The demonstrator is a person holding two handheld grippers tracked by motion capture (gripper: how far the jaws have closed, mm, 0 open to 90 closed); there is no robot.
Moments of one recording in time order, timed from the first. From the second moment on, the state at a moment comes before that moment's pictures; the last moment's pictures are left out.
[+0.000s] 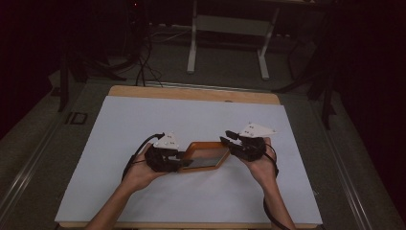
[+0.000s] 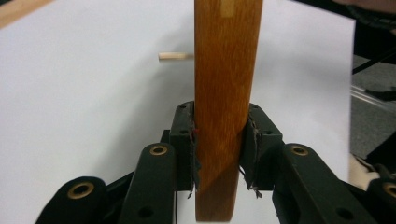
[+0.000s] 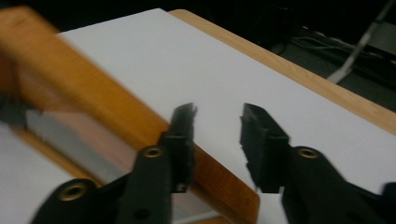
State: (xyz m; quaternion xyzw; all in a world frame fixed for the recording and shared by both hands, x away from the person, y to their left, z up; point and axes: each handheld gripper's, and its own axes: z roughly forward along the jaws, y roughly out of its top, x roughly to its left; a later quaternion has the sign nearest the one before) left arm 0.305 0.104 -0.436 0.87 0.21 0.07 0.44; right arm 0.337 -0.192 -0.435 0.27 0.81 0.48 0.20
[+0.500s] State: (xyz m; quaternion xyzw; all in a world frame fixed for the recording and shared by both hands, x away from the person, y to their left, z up) left arm 0.322 0.100 -0.399 0.88 0.16 0.07 0.43; right arm 0.331 -0.162 -0.436 0.15 0.86 0.47 0.14
